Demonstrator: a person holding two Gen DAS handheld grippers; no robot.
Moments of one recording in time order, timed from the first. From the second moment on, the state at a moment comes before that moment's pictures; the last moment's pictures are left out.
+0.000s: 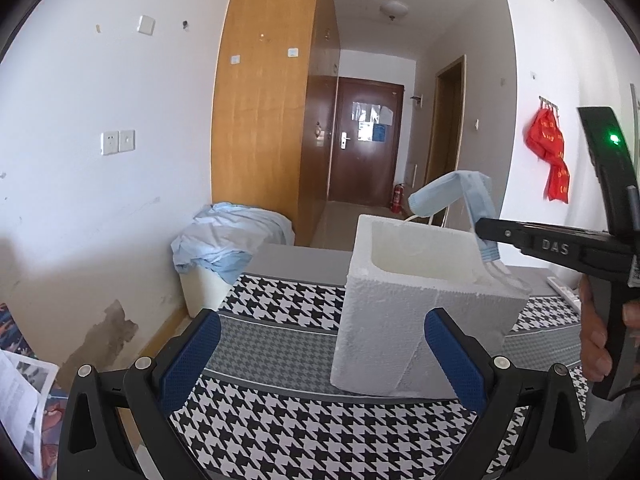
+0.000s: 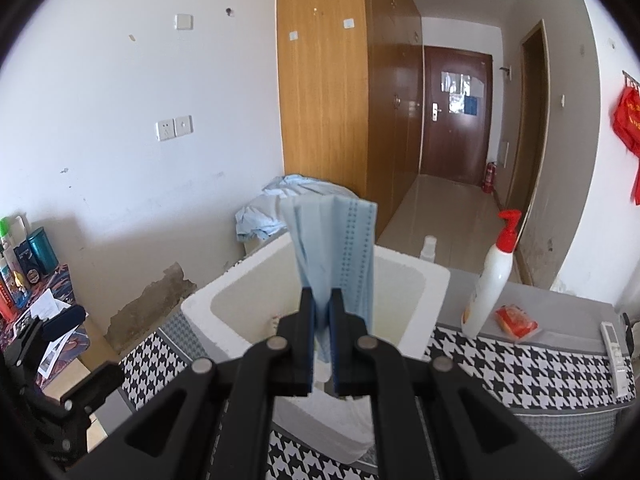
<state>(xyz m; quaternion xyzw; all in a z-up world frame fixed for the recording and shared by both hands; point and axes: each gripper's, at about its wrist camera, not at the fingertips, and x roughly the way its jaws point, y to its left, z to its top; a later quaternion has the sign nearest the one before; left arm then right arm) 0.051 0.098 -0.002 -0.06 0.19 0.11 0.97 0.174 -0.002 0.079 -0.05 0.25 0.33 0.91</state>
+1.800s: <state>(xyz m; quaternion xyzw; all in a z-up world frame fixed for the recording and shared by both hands) 0.048 0.068 0.024 -0.04 0.18 0.06 0.98 0.126 -0.069 0.095 0.00 0.22 0.26 0.94</state>
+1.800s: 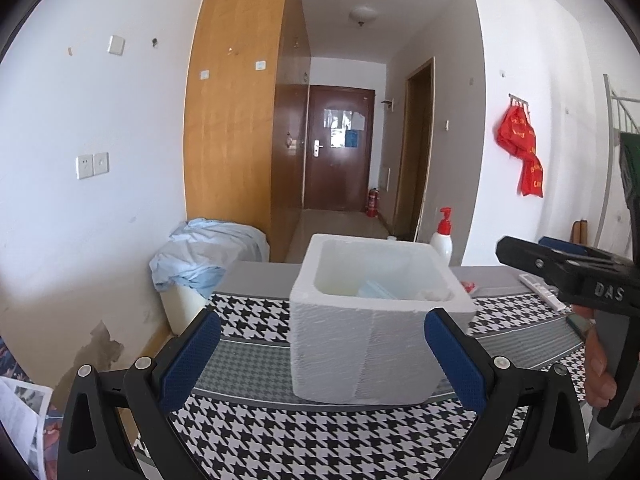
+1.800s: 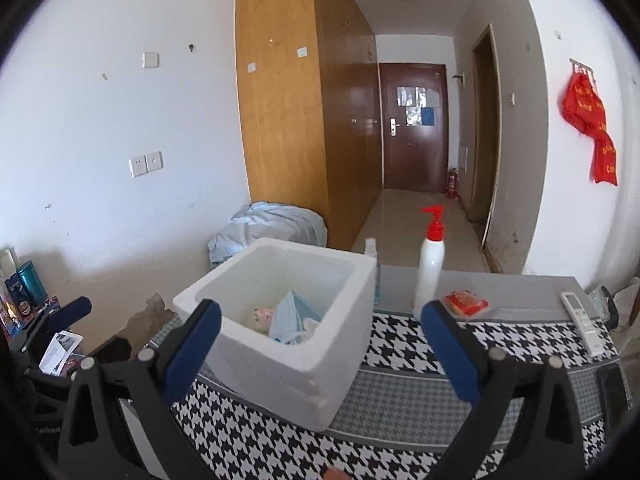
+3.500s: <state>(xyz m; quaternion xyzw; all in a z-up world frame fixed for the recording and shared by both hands) -0.019 -0.005 -0.001 -0.03 0.08 0.03 1.00 0.018 -0.158 0.043 0.02 0.13 0.21 0.97</state>
